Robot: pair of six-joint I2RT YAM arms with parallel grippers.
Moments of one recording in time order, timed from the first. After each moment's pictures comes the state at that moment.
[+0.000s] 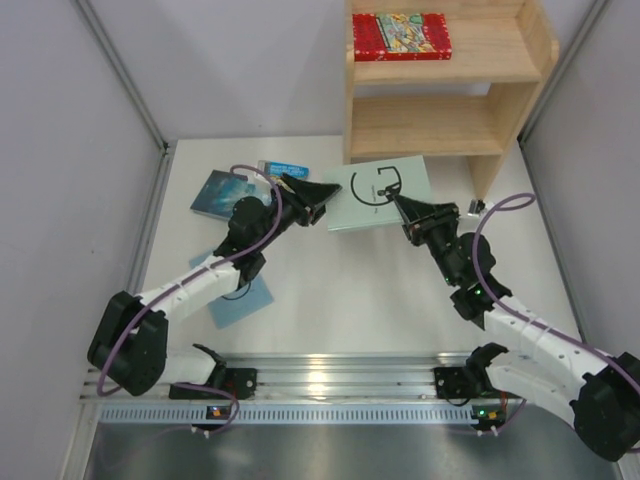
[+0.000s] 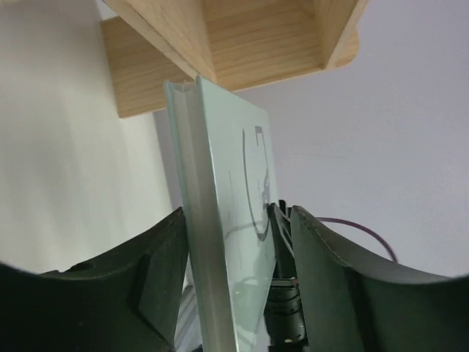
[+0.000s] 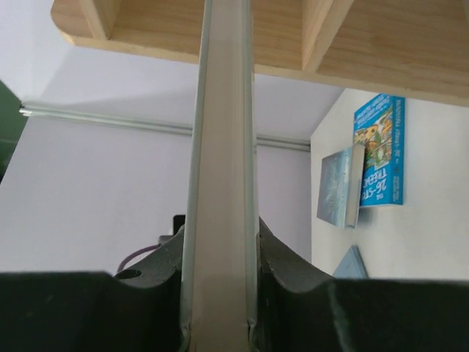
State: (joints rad) left arm -0.54 1.33 0.76 0.67 0.22 -1.38; right arm 0.56 0.92 0.47 0.57 0.21 1.43
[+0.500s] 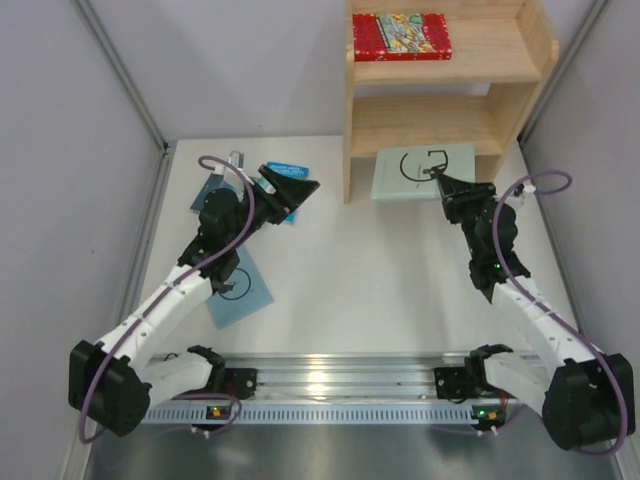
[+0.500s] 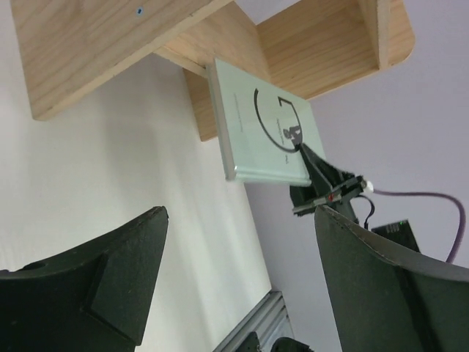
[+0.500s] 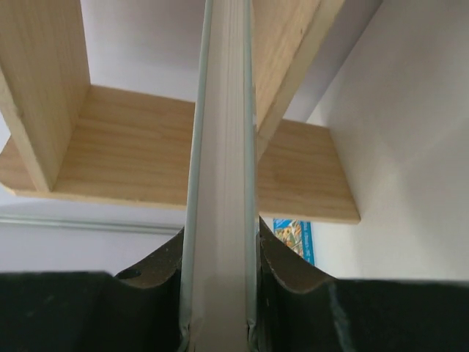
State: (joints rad) left arm -0.45 1.11 0.85 0.24 0.20 -1.07; right arm 0.23 1.00 0.59 0.38 0.16 1.31
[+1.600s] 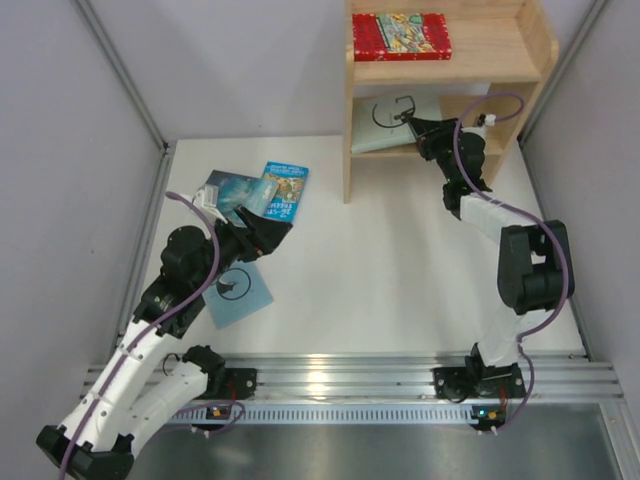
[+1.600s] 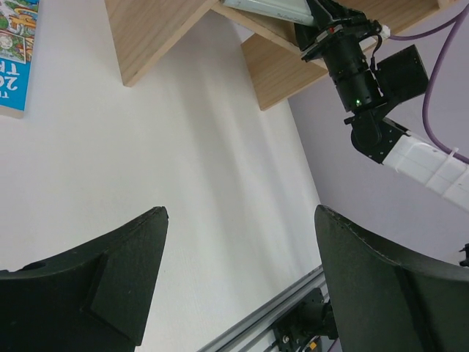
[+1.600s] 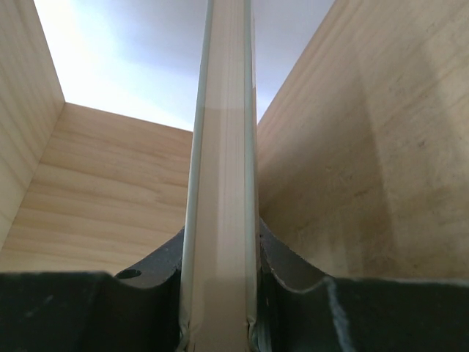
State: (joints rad) left arm -0.45 0.70 0.80 -0.23 0.13 -0.82; right arm 0.16 1.77 1.18 0.65 -0.11 1.26
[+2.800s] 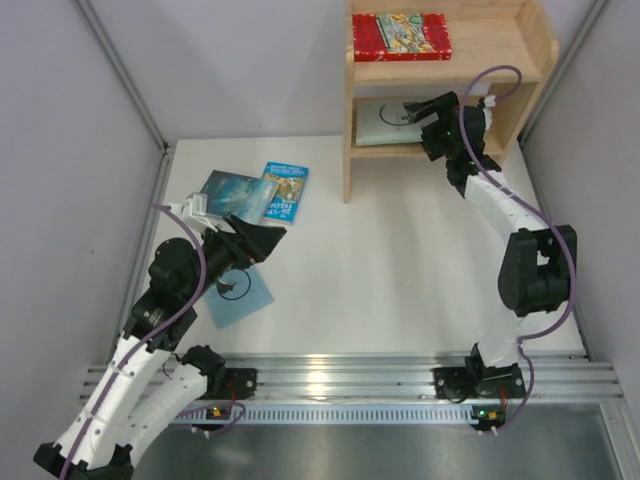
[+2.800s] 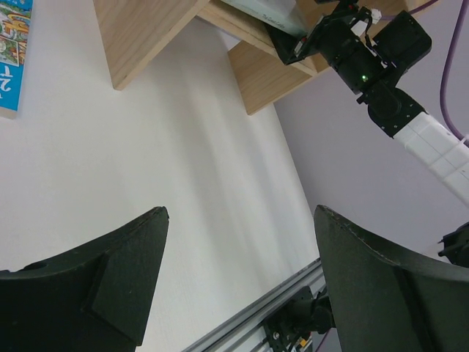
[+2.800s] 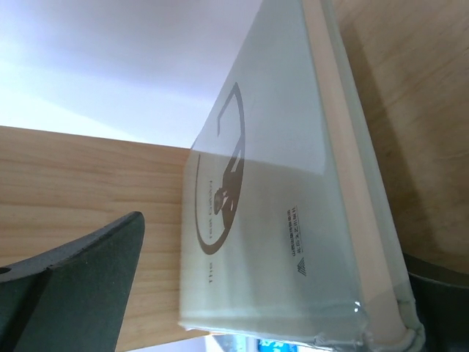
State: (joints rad) left arm -0.45 0.61 0.79 -0.27 0.13 -0.83; right arm 0.17 1.77 1.44 0.13 -0.02 1.14
